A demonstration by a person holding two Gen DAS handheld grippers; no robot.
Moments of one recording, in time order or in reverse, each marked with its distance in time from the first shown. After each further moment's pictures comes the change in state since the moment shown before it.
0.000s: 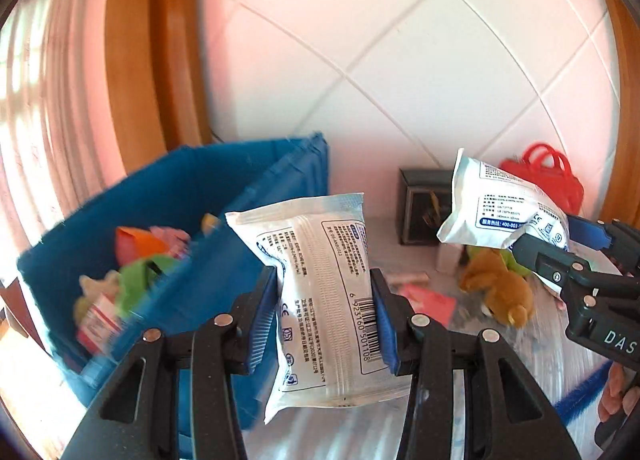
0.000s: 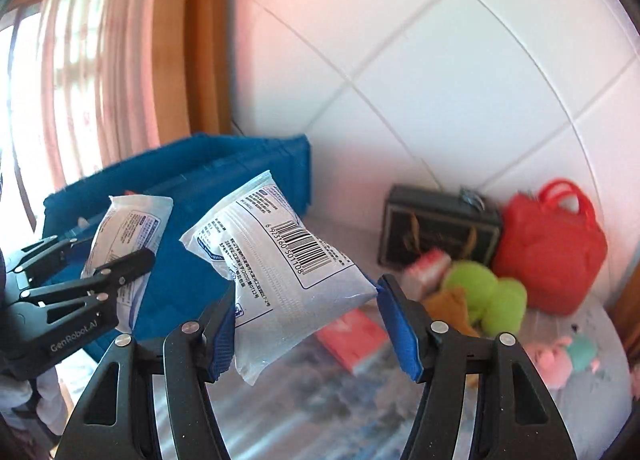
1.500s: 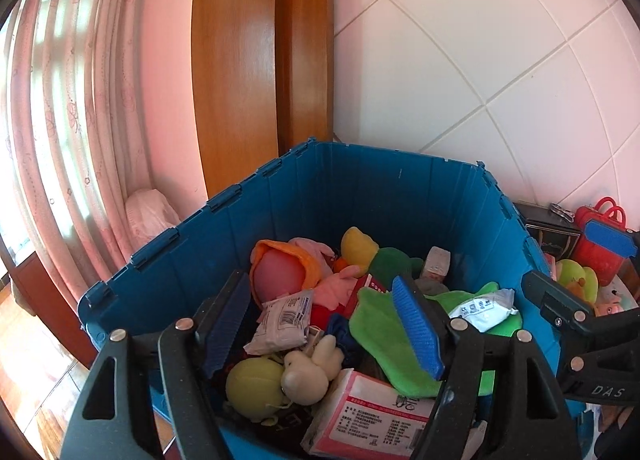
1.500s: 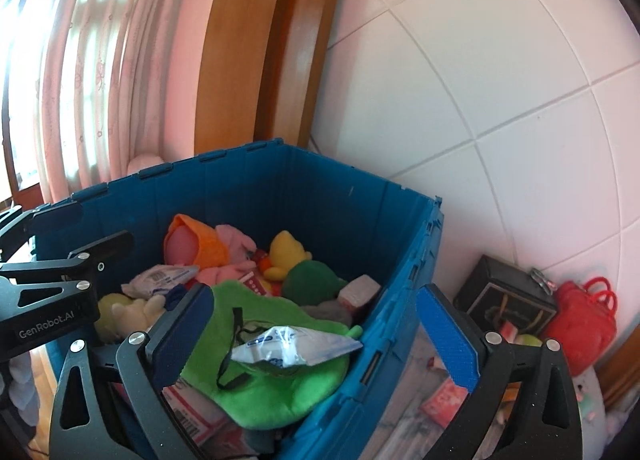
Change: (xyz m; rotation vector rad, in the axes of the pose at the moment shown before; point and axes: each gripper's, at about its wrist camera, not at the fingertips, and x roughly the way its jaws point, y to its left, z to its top) left arm 0.041 0.296 0.024 -0.130 0.028 0.050; right arm 0.120 0.275 0.094 -0.172 0.036 -0.096
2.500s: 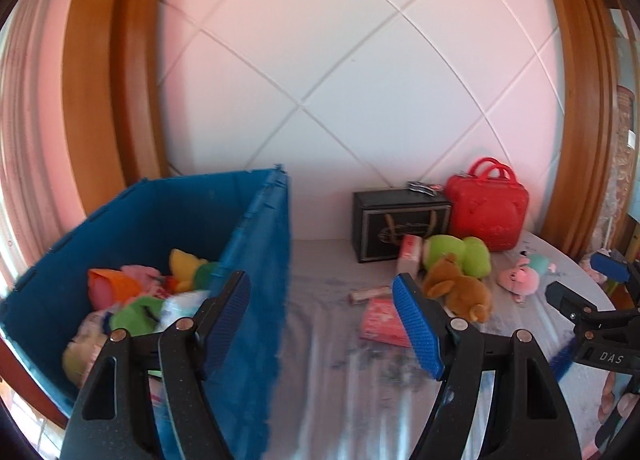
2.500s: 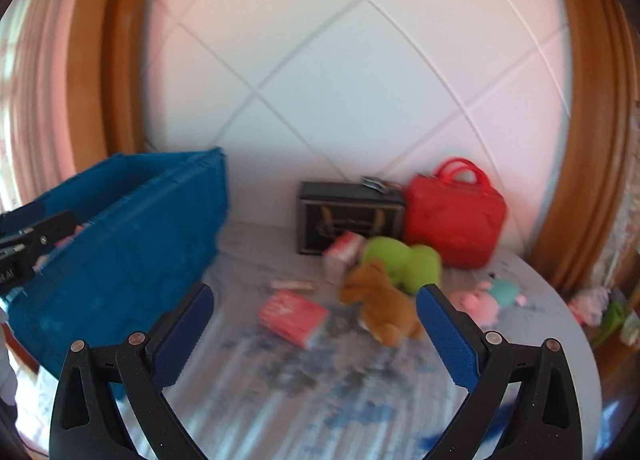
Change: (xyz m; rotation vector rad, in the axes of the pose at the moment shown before) left arm -0.076 -0.277 -0.034 0.198 -0.045 -0.289; right arm -0.159 -0.266 -0.168 0.339 0.037 -0.307
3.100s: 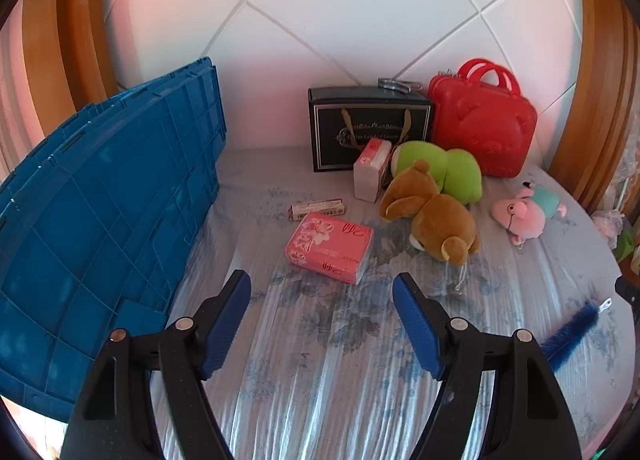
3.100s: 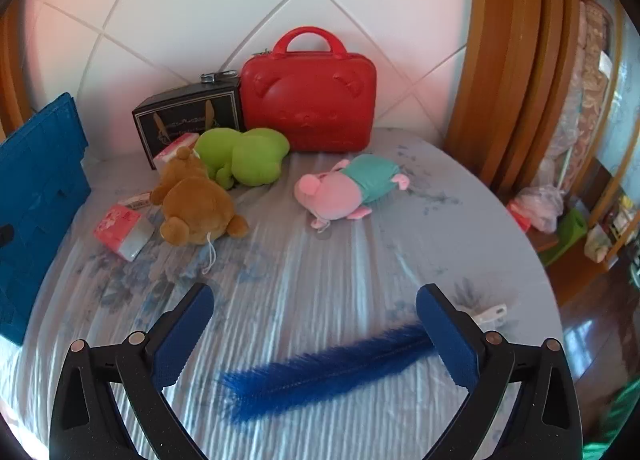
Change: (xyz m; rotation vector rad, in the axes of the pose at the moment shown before) left arm 0.115 -0.132 -0.068 -0.007 0.295 0.053; right arm 0.058 -0.235 -0.095 0.154 0.295 -0.151
